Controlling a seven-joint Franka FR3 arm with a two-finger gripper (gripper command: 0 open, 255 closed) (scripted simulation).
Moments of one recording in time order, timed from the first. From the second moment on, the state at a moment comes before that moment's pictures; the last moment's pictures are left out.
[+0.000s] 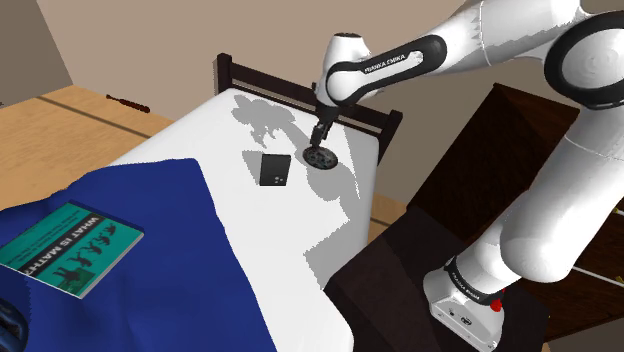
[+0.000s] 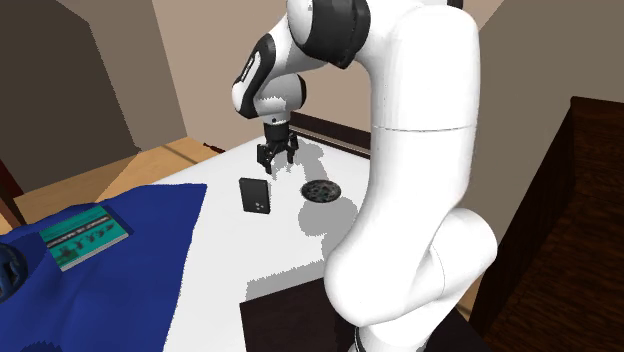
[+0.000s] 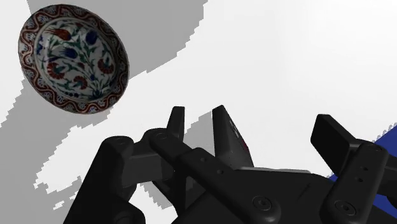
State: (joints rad) arm 0.07 0.20 0.02 -2.07 -0.01 2.25 -0.36
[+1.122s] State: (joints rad) arm 0.09 0.59 0.05 -1.78 -0.01 2.36 -0.44
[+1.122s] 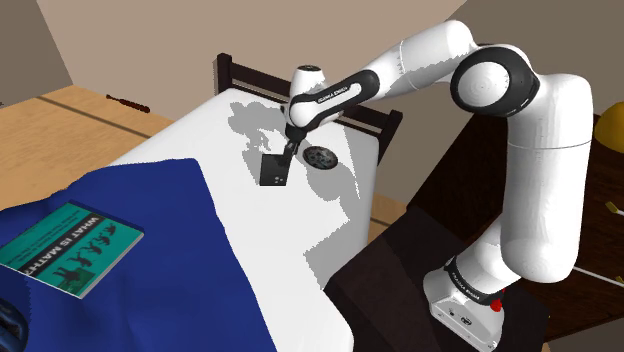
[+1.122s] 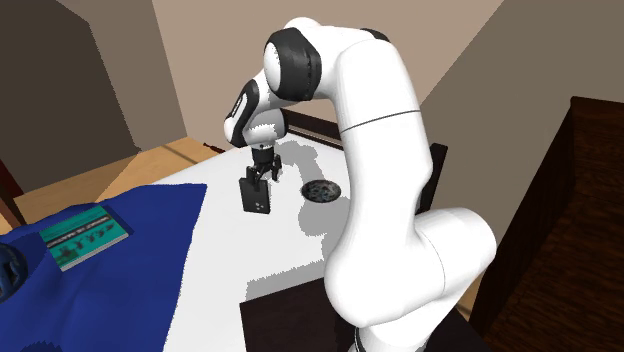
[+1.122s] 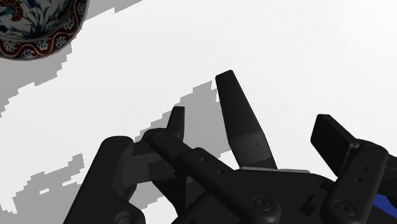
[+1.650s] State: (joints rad) arm 0.09 0.60 0.05 -1.78 -0.01 2.36 -0.44
